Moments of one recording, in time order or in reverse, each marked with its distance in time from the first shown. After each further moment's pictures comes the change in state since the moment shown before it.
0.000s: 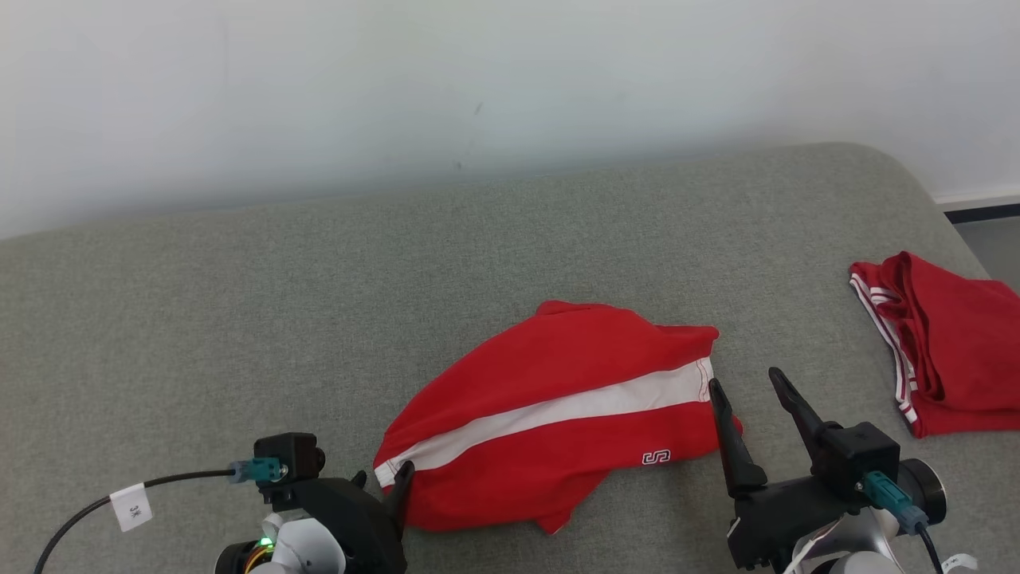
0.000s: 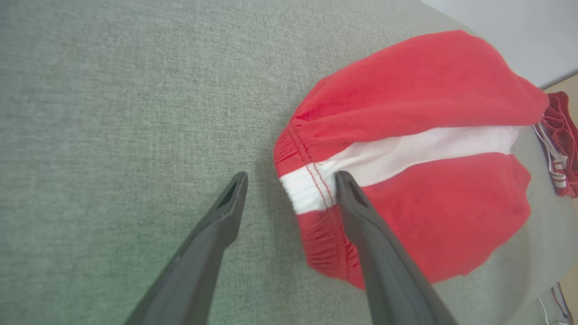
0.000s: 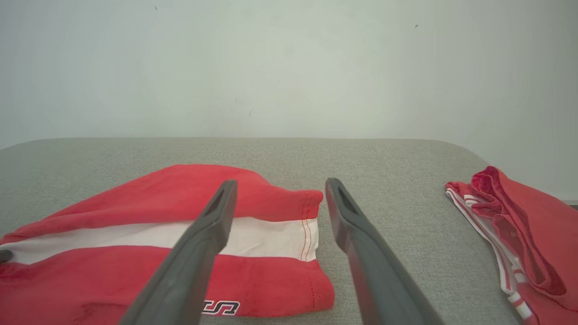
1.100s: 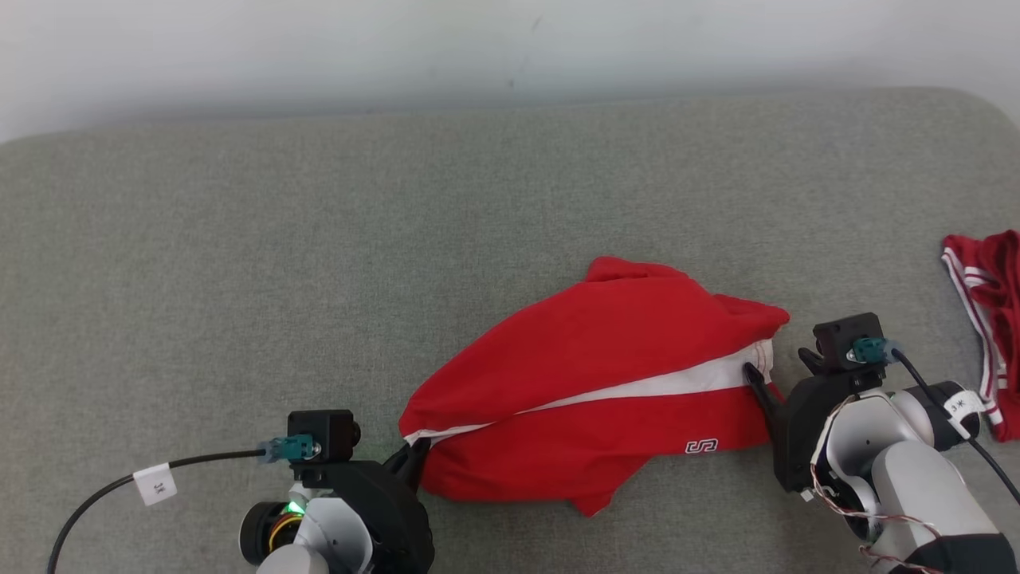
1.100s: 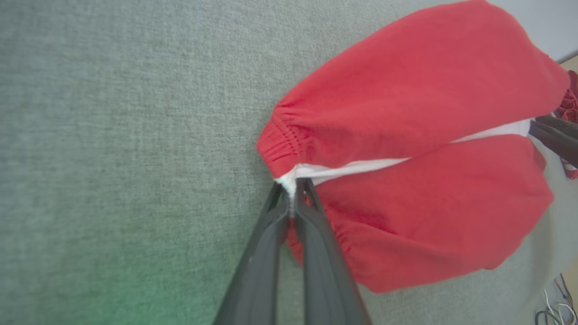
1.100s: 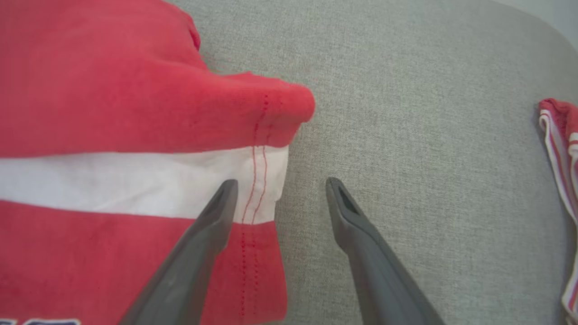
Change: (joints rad) left arm -0.011 0.017 -0.092 -0.105 0.007 -0.023 -0.006; right arm -0.261 -0.215 0.082 0.250 0.095 0.000 0.441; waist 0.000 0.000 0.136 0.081
